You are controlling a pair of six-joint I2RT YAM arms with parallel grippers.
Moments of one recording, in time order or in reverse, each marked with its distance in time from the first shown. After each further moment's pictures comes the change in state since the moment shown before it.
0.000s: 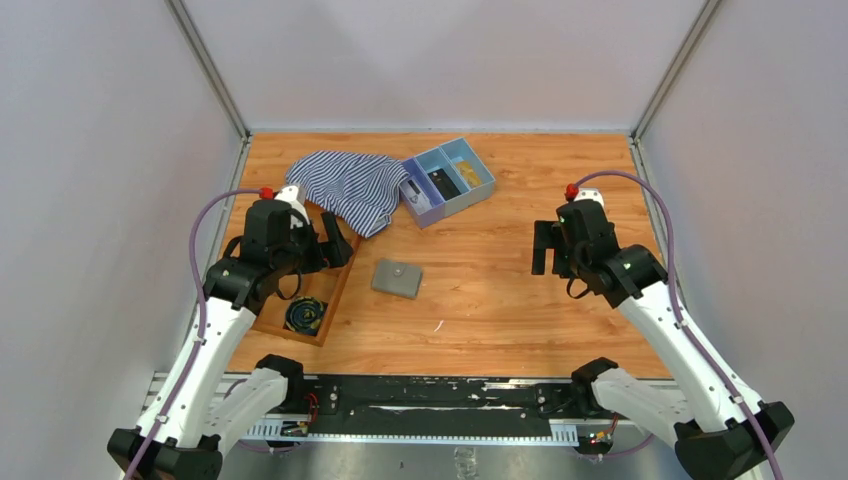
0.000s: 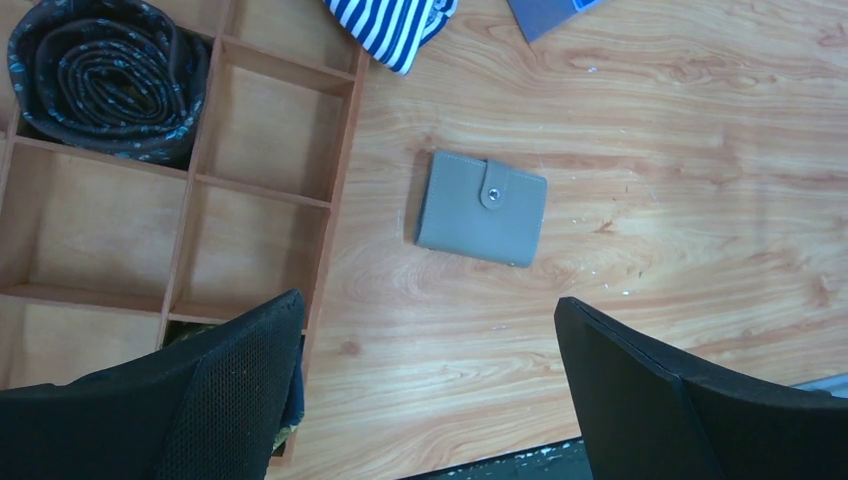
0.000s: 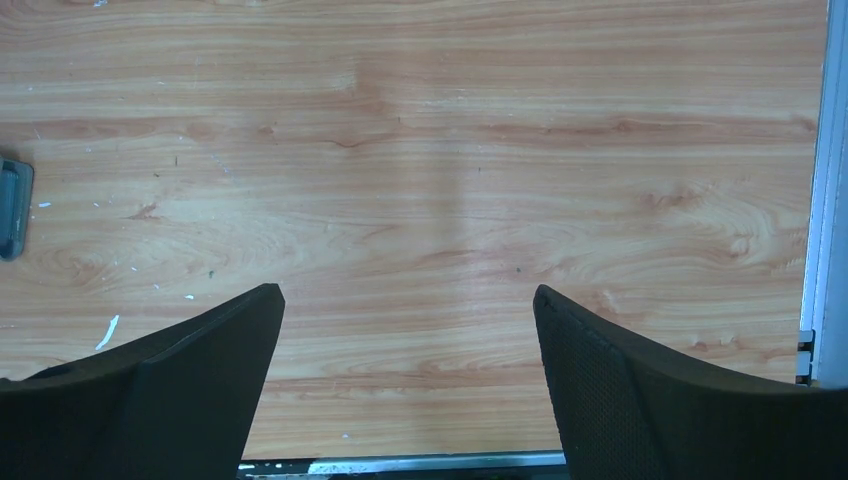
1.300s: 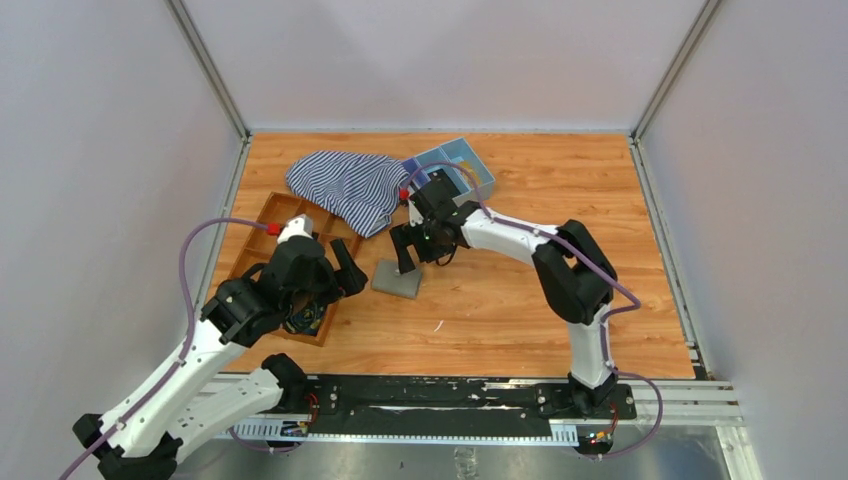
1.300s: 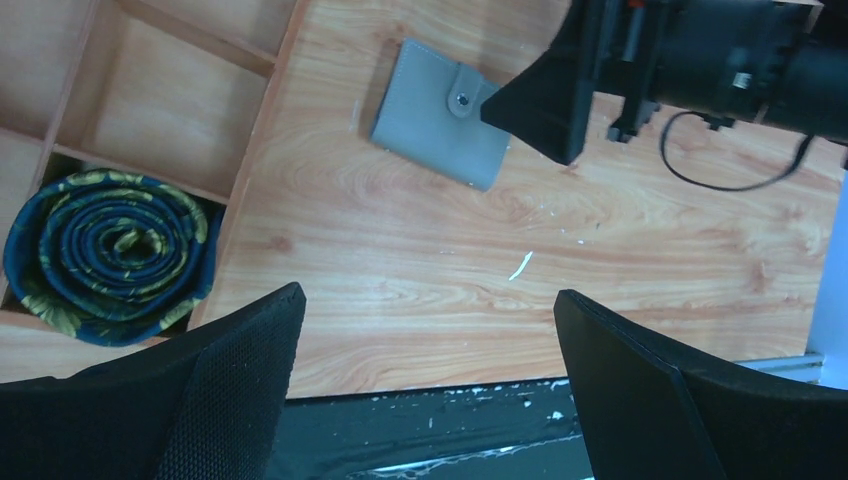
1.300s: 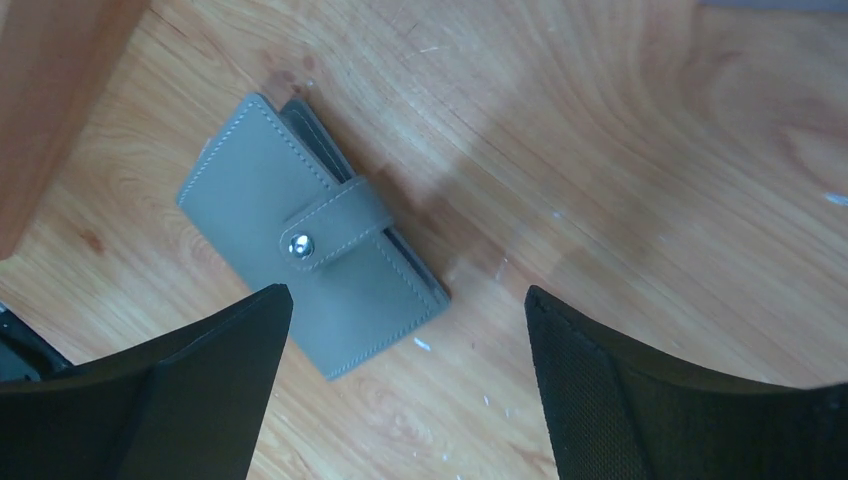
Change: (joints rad) left arm -0.439 -0.106 -0.044 -0.143 -0.338 -0.460; right arm 0.320 0.998 0.406 0.495 -0.533 -0.068
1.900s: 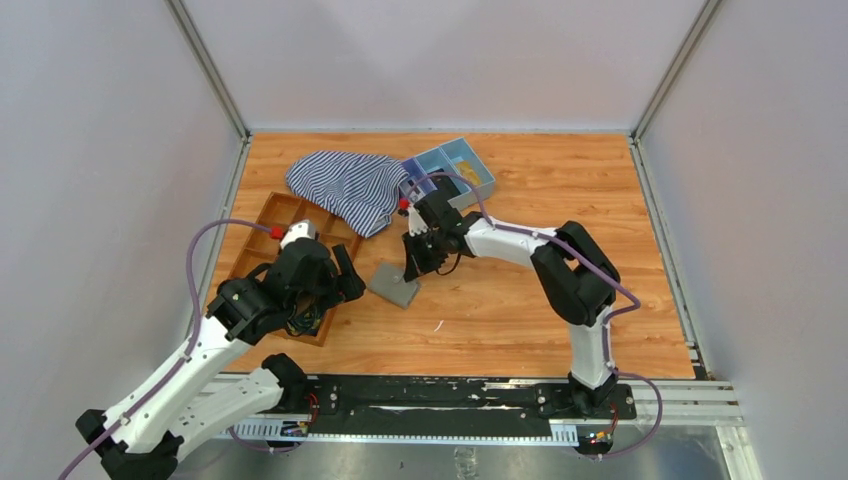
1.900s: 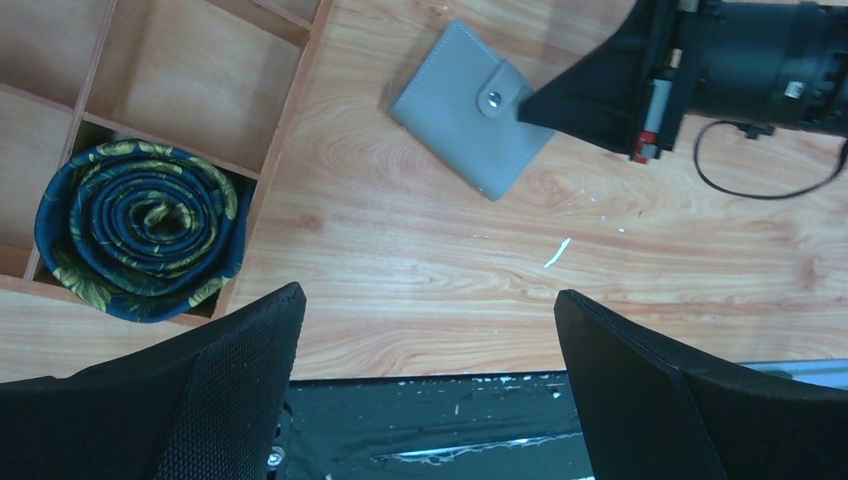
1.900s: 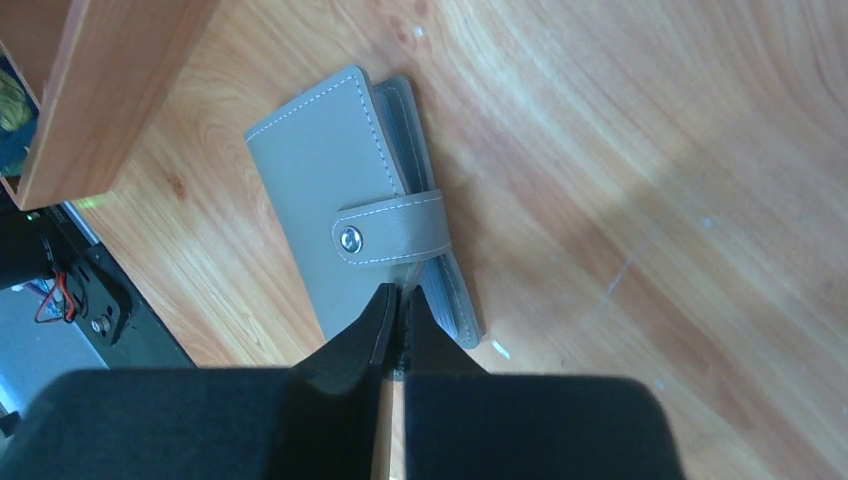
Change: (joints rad) left arm 0.008 -0.007 -0.019 -0.068 -0.005 -0.004; right arm 0.000 0.055 -0.069 0.126 -0.224 0.019
